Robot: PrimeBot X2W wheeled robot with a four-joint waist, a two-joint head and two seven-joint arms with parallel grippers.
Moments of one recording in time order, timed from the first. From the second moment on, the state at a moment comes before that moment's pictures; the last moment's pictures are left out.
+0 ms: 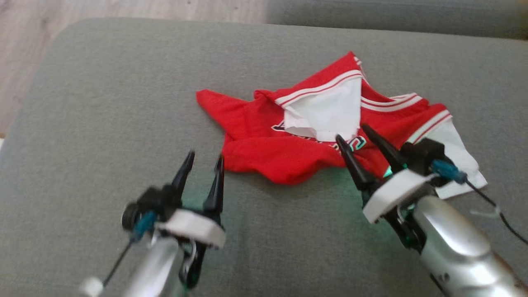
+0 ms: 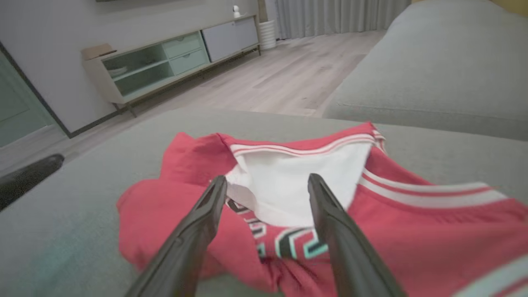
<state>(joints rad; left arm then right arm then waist) -0.29 0.04 -0.38 0.51 -0.36 -0.08 -0.26 -0.50 -0.28 0.70 0.59 0.59 0.12 -0.25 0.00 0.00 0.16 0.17</state>
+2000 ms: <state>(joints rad) -0.65 0.15 -0.71 0.52 -0.54 -0.13 -0.26 -0.32 -0.17 0.50 0.63 0.48 0.12 -0.25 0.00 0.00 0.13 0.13</state>
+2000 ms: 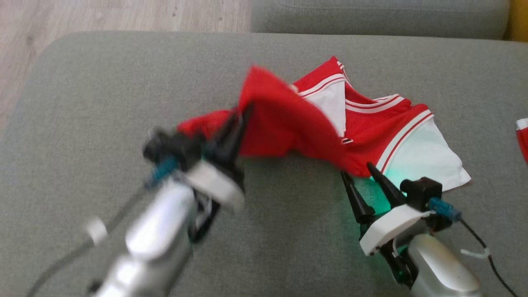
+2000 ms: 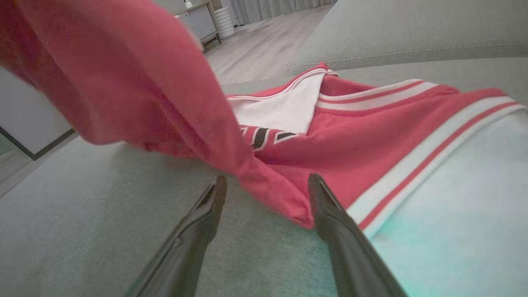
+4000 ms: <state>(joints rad) -0.68 0.21 -0.59 0.79 -0.59 -0.13 -0.25 -0.27 -0.13 0.38 0.62 0.45 0.12 -0.25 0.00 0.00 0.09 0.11</state>
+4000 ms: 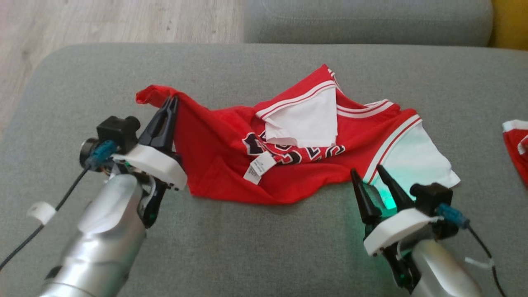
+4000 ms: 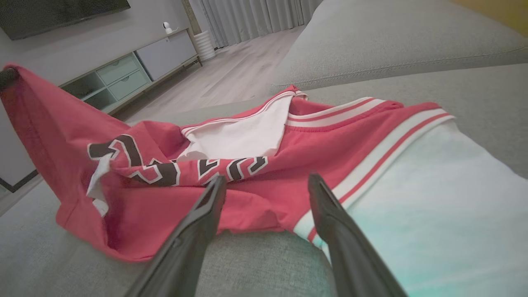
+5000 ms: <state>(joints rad) -0.55 0.32 -0.54 0.45 -0.59 -0.08 -0.25 -0.24 -0.11 0.33 0.61 0.41 0.12 -0.25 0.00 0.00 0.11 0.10</state>
